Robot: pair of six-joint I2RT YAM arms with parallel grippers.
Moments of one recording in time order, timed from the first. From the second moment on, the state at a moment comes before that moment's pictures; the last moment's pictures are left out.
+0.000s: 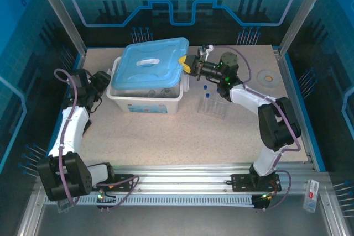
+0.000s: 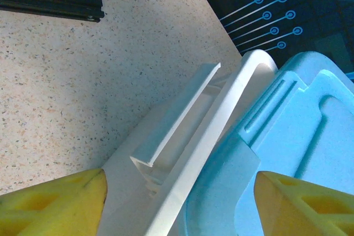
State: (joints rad) left arm 0.25 1.20 0.92 -0.34 0.19 -0.84; right arm 0.38 1.76 1.16 0.76 -0.85 1.61
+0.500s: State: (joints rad) left arm 0.25 1.21 0.92 -0.34 0.19 -0.84; right arm 0.38 1.78 1.11 0.80 -0.76 1.72
